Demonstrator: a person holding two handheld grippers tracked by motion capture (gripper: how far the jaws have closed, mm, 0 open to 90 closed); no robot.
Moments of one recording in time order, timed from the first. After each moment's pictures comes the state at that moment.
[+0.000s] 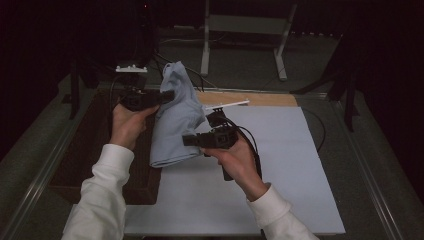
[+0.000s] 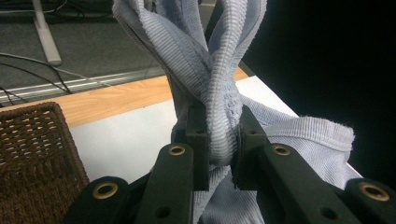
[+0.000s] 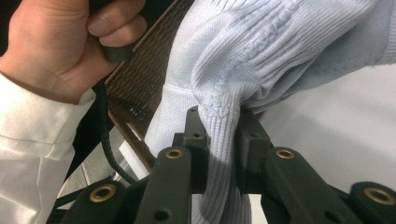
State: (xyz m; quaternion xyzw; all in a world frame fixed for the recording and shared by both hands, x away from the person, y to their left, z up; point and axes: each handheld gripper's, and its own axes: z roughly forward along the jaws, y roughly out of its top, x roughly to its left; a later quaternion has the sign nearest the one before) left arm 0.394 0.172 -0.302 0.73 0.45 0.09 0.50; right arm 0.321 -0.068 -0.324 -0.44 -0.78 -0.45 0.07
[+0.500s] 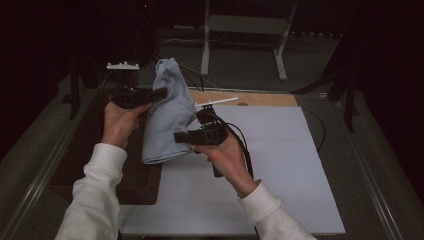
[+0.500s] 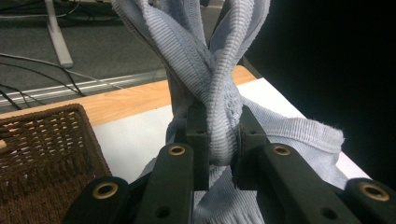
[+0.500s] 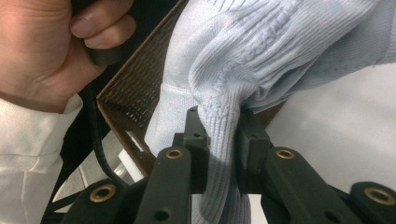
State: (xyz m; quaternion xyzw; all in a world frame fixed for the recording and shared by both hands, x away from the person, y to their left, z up) left arm 0.392 0.189 -0.295 0.73 0.46 0.11 0.50; right arm 0.328 -0.045 -0.324 -0.44 -0.78 -0.44 0.06
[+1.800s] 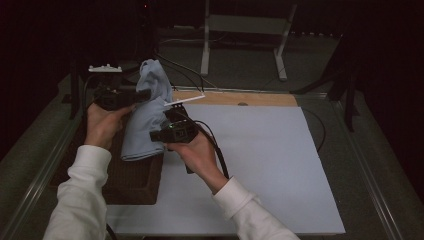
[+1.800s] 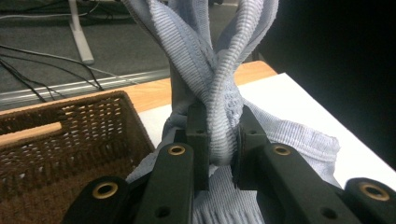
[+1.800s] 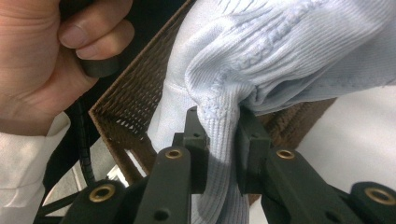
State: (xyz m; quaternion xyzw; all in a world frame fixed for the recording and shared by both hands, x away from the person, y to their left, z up) left arm 0.392 0.228 -0.304 0.73 0.47 0.13 0.48; right arm 0.340 0.020 -0.335 -0.43 -0.79 -0.43 0.06
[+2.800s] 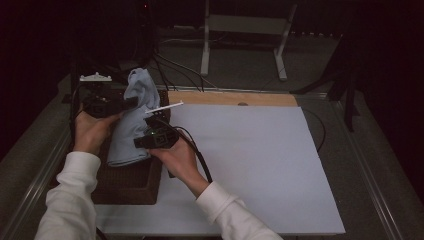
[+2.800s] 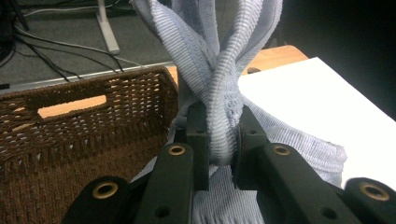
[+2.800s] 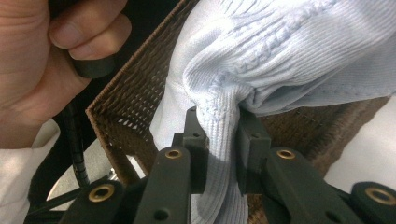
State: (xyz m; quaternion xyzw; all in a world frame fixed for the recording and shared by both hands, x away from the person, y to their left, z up) left arm 0.386 0.257 -0.324 0.73 0.49 0.15 0.45; right arm 0.341 0.064 -0.361 -0.42 -0.80 -0.42 0.07
